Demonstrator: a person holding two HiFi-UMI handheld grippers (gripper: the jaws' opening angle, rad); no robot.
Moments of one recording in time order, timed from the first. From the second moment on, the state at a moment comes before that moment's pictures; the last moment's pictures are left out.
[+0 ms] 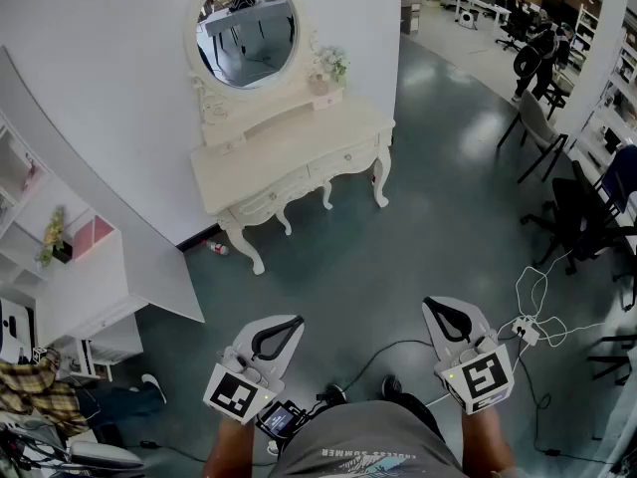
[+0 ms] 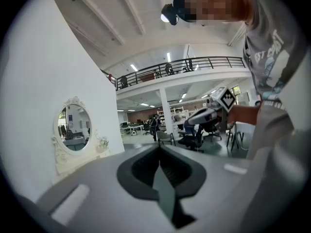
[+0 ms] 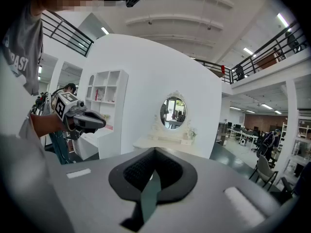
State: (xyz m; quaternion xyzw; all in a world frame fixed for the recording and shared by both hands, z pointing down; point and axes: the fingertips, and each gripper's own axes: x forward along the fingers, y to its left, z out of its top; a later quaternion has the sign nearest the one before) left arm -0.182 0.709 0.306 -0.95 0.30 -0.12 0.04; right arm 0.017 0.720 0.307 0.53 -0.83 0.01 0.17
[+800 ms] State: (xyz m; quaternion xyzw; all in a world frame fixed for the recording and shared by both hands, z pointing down) left arm -0.223 0.715 0.314 -0.95 0.28 -0.11 0.03; right arm -0.028 0.725 0.302 0.54 -0.82 0.02 0.17
